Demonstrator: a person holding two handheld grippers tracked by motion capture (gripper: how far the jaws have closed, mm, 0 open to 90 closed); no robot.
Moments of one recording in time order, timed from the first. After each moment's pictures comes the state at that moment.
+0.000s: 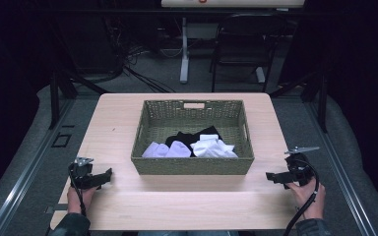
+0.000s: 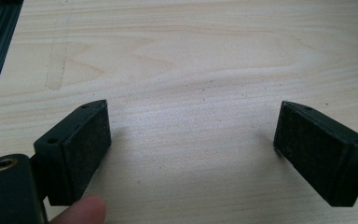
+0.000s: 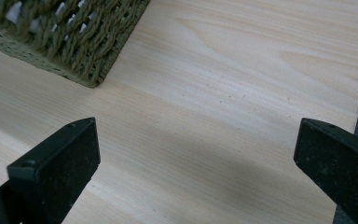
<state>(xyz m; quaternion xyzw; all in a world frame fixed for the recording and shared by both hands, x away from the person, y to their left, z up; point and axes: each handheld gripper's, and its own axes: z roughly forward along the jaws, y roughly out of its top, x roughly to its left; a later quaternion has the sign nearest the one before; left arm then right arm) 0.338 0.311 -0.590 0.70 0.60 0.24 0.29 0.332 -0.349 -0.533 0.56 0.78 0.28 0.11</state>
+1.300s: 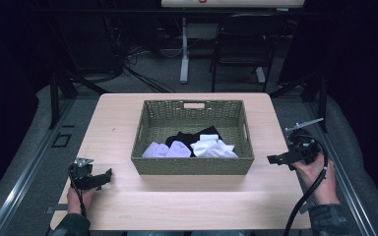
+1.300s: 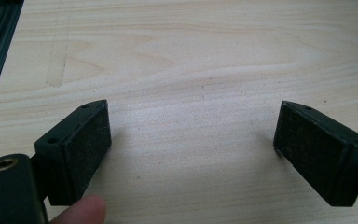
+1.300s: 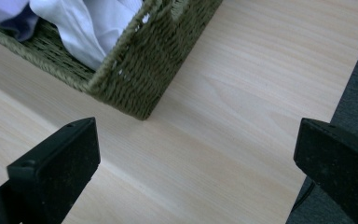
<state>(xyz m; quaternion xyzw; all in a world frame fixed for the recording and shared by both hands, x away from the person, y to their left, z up) 0.336 0.311 -0.590 0.70 0.61 0.24 0.29 0.355 -0.333 -0.442 0.51 0.81 0.26 0.09</state>
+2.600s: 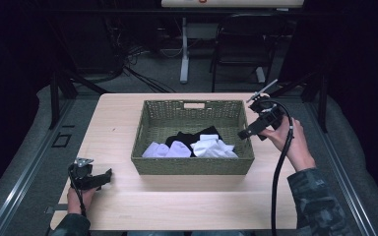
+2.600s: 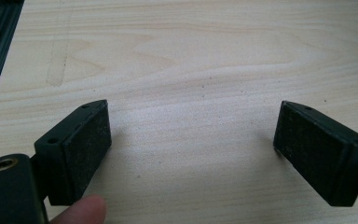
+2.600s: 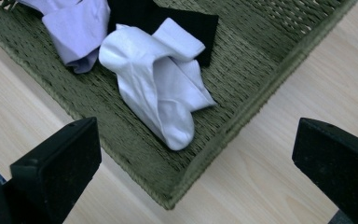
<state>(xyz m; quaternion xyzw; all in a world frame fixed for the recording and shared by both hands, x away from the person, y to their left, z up) 0.336 0.310 -0.591 0.70 0.61 0.24 0.29 0.422 -0.234 -0.378 0.43 0.88 0.21 0.06</state>
